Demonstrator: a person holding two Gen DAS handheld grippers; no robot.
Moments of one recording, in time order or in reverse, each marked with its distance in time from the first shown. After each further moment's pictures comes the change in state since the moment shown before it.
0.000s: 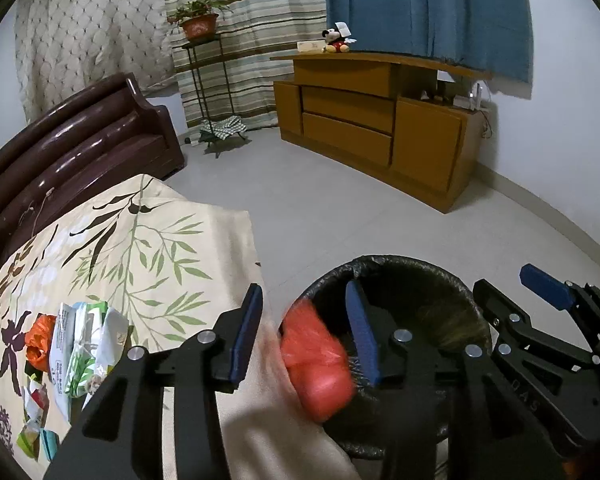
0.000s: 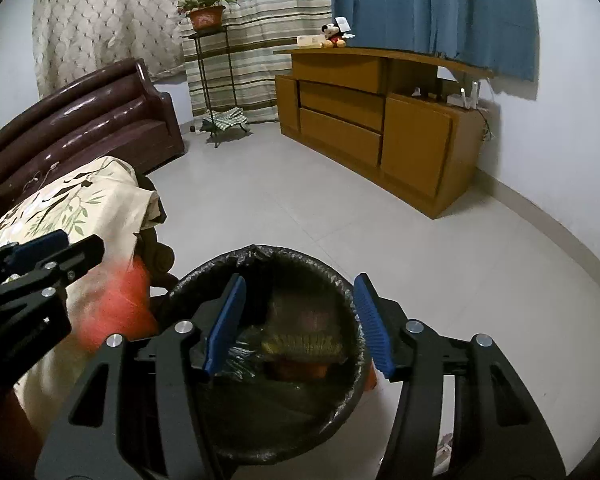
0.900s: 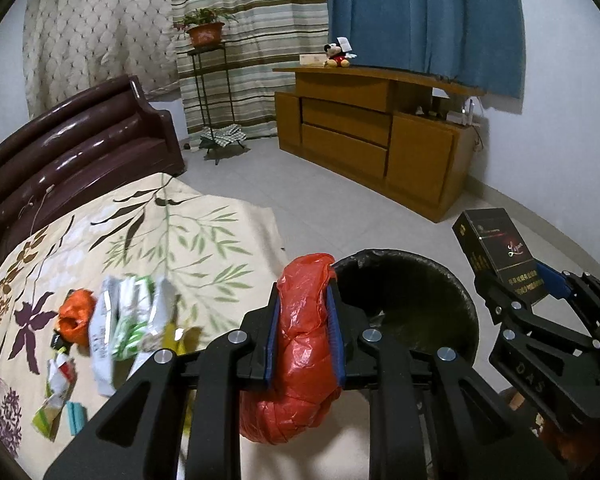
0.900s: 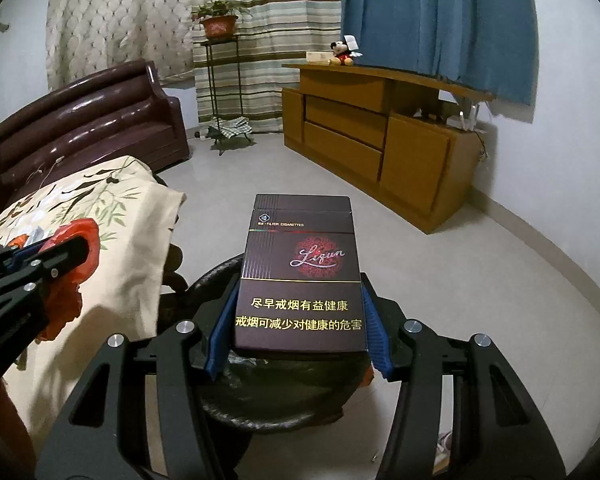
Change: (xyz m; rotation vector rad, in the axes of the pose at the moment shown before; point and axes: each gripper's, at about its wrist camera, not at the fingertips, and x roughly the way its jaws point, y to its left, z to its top) left arm -0.044 0.029 -0.018 -0.020 -0.040 -0.037; right arm -0.045 0.025 -0.009 -0.051 -0.044 -0.015
